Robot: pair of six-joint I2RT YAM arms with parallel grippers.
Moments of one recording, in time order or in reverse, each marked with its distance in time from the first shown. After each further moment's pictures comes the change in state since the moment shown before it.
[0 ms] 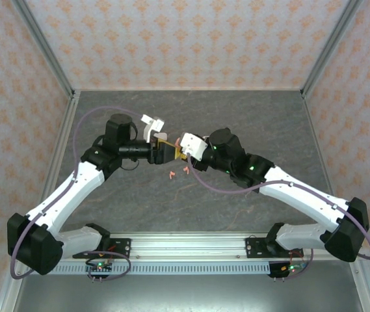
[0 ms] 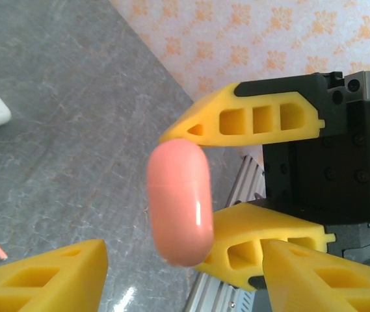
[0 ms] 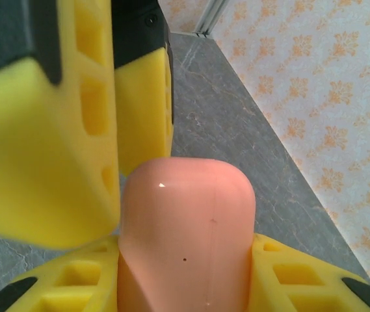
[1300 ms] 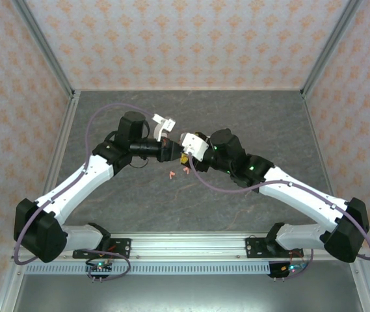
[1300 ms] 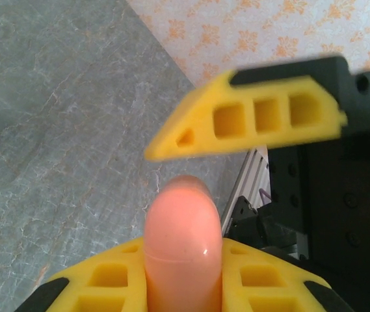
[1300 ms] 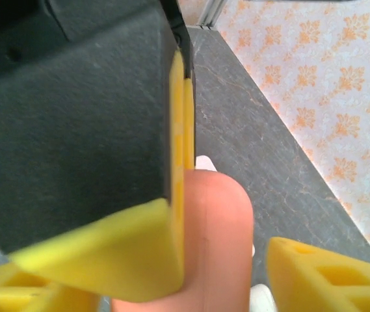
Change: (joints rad) left arm -0.069 0.091 0.056 -0.002 -0.060 -0.008; right arm -0.029 -0.002 -0.024 0.006 -0.032 0.050
